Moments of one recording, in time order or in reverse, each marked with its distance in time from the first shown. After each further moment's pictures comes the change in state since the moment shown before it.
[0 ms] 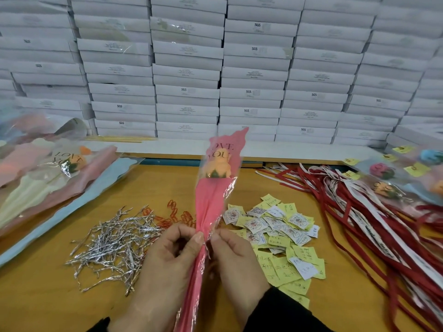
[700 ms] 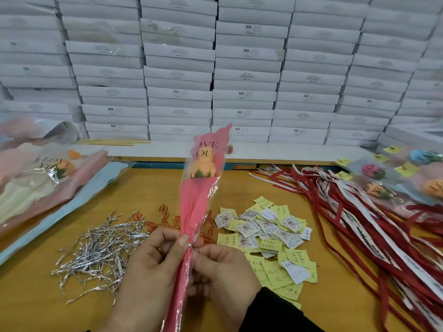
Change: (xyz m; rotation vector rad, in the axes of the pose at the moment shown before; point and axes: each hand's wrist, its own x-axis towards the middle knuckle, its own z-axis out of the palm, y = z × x) left_hand 0.002 0.003 -0.001 0.031 0.017 0.041; right_hand -0.002 -0.007 -0.002 0.266 -0.112 0.205
